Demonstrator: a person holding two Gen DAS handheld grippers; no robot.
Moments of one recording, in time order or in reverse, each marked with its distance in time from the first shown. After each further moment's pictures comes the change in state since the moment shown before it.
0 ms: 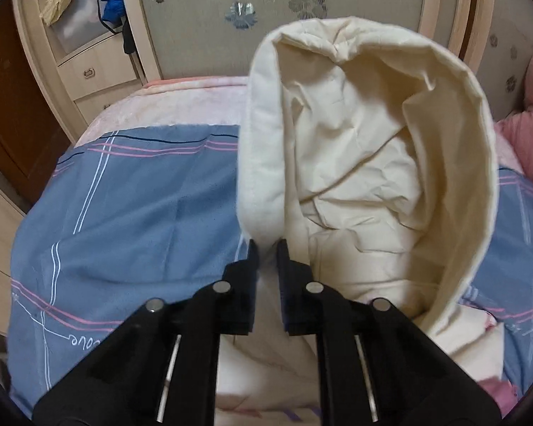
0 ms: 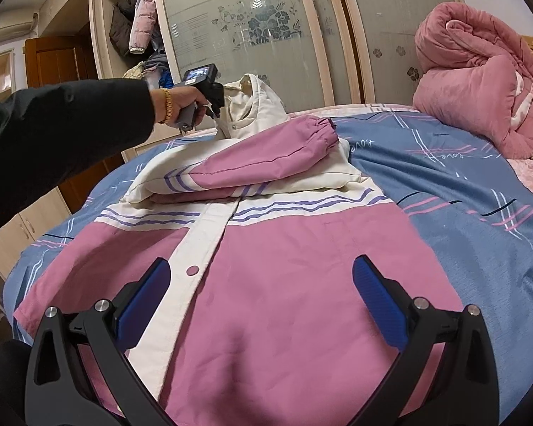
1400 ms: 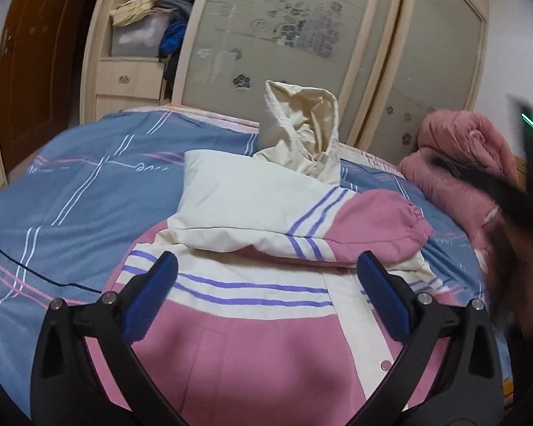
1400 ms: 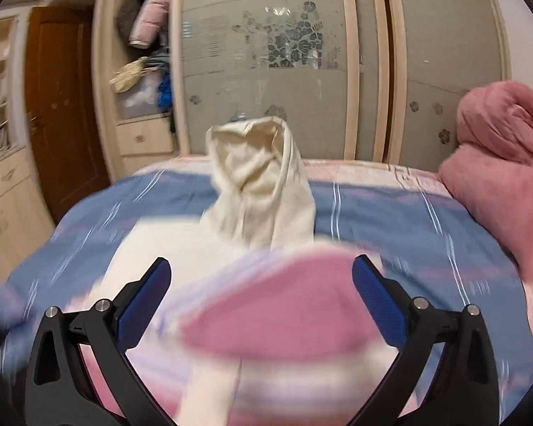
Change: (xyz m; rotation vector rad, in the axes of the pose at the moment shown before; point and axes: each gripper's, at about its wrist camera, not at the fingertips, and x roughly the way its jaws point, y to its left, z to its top) left arm -0.250 0.108 -0.368 -0.139 -0.374 -0.291; right arm 0.163 0.063 0.221 -0.162 -0.022 -0.082
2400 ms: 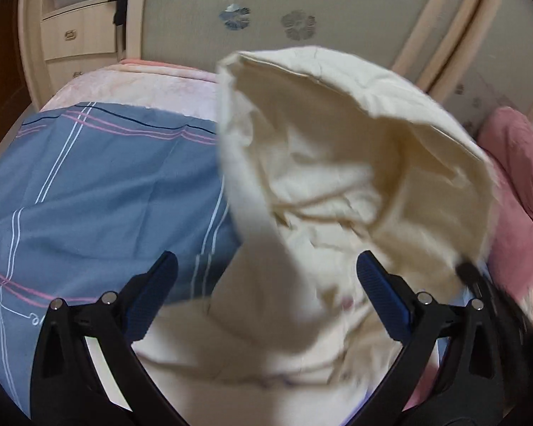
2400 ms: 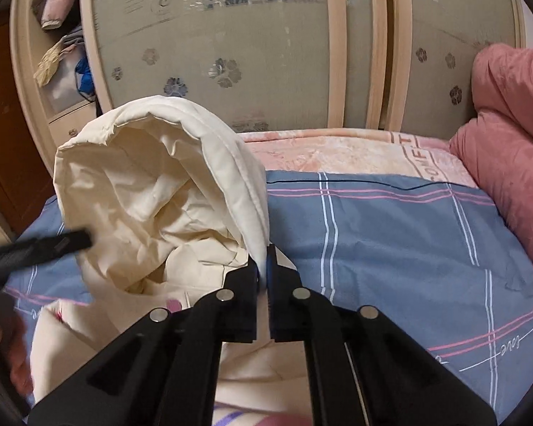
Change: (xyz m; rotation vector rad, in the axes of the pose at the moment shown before) left arm 0.377 -0.031 0.245 -0.077 0.385 0.089; right arm 0.230 -0.067 0.093 0.100 0.221 -0.087
